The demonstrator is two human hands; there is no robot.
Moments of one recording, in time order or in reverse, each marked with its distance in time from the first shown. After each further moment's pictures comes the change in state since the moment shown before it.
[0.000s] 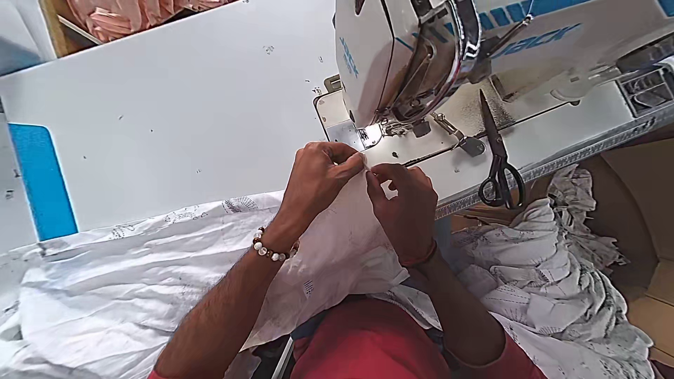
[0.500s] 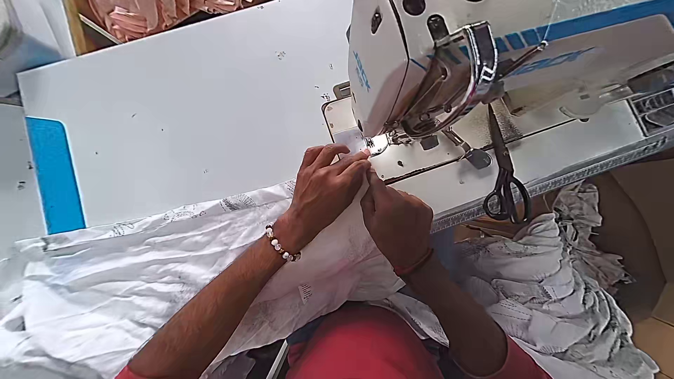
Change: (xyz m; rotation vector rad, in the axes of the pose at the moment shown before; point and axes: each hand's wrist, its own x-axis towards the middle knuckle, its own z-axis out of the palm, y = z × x) left_hand 0.010 -0.042 0.020 0.599 0.229 0.641; right_hand -0.006 -0.005 0.015 -0.332 -0.085 -0.165
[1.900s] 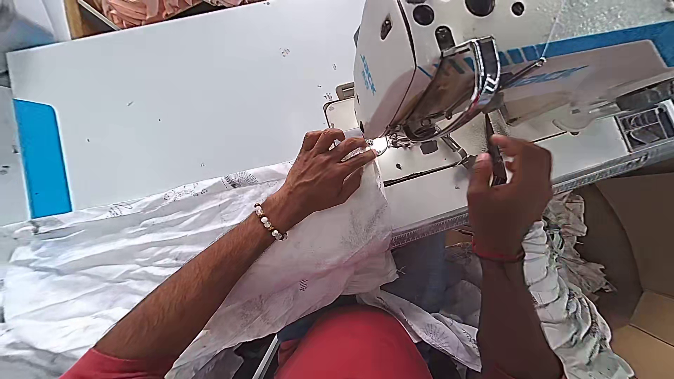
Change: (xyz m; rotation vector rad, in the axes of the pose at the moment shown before) left_hand 0.012 -0.028 0.007 0.005 -0.108 0.110; right_hand 0.033 0.128 -0.065 0.126 0.105 0.221
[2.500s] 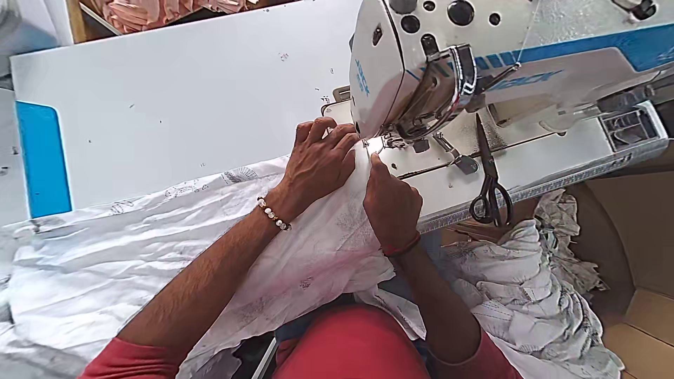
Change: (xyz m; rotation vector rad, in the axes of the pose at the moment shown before) left_hand 0.012 -0.001 0.000 0.131 0.036 -0.138; right_hand -0.043 -0.113 0.076 -0.144 -0.171 -0.069
